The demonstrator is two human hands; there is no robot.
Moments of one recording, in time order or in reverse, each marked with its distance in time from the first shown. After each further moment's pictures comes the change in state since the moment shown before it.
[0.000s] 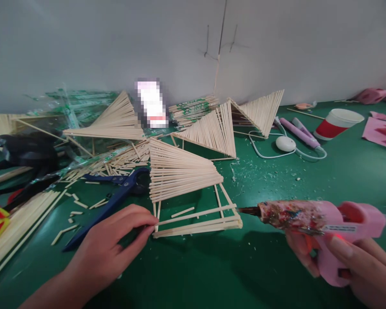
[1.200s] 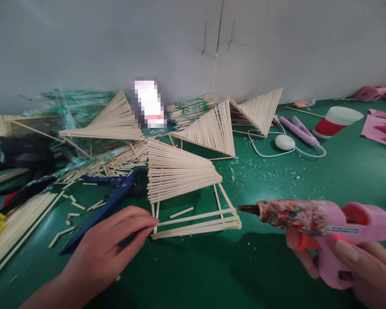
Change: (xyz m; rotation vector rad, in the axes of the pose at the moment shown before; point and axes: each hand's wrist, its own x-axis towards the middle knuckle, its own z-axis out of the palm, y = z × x) left_hand 0.000 -0.003 -0.003 0.060 -0.038 0.019; right_hand -0.005 -0.022 0.022 0.074 0.256 0.127
